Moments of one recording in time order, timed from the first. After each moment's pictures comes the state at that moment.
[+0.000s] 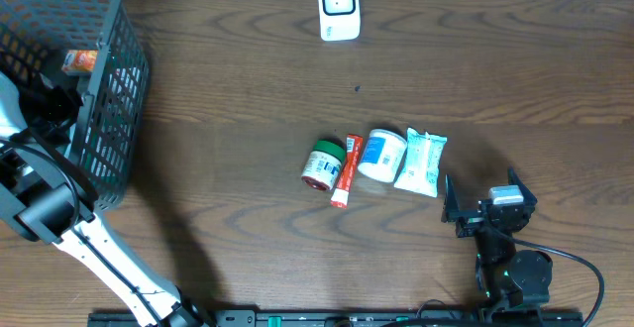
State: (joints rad) left arm 0.66 2.38 2.07 -1.22 0.21 -0.05; right arm 0.07 0.01 0.01 -0.07 -0.01 -0.10
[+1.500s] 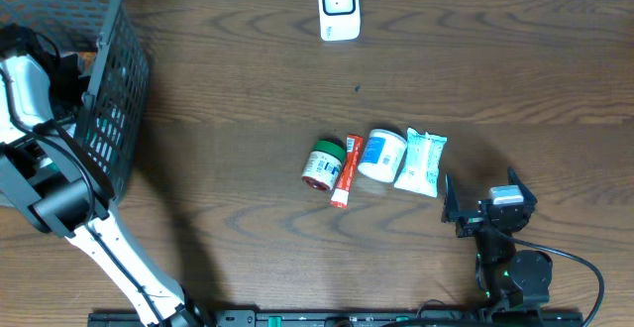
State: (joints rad) left arm 0.55 2.34 2.00 -1.11 0.11 0.22; right arm 0.07 0.01 0.01 -0.07 -0.01 -0.10
